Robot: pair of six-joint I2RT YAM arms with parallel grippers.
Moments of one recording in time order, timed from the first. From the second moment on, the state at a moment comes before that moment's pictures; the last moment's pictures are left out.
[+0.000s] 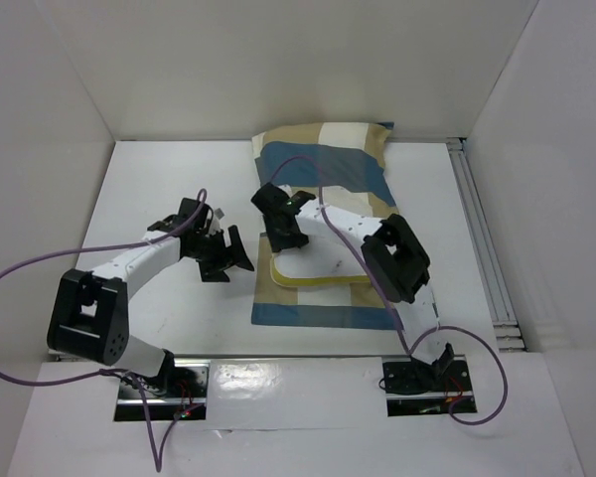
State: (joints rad) left arm -0.23 1.47 0.88 -0.56 0.43 -0.58; right arm 0.81 2.11 1.72 -0.76 0.25 0.52
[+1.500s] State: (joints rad) left arm -0.42 1.51 0.86 -0.21 0.17 -0.53; right arm 0.63 1.66 1.50 -0.67 -0.23 0.40
